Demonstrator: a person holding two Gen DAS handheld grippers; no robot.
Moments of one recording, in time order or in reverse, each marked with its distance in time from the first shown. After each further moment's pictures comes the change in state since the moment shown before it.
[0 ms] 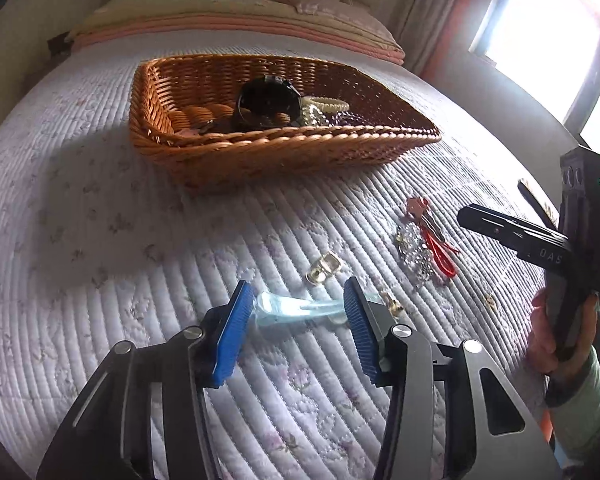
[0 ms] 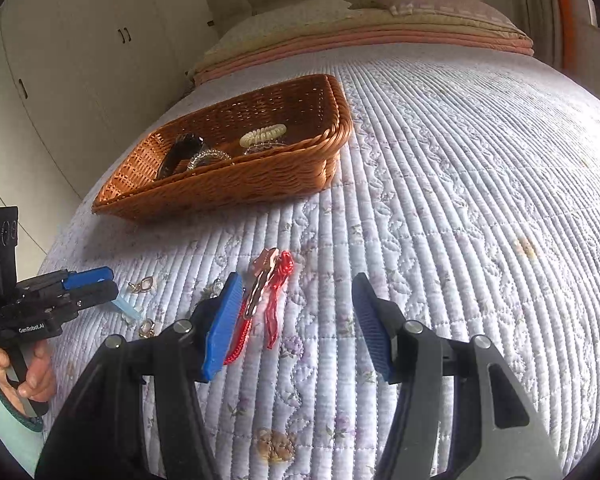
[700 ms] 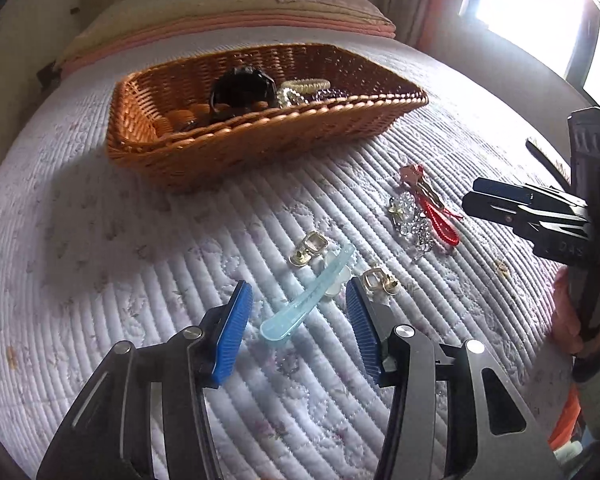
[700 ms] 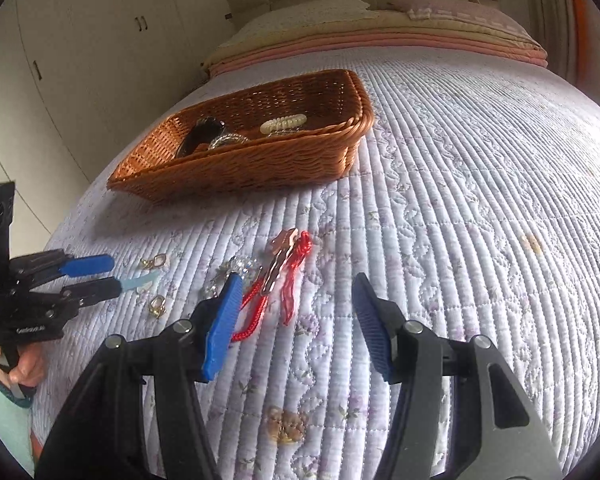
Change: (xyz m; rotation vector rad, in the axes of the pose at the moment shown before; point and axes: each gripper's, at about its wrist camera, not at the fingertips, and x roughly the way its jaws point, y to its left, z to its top) left arm 0.018 -0.026 0.002 0.127 0.063 0.089; right arm -0.008 0.018 -0.015 -0.099 0.006 0.009
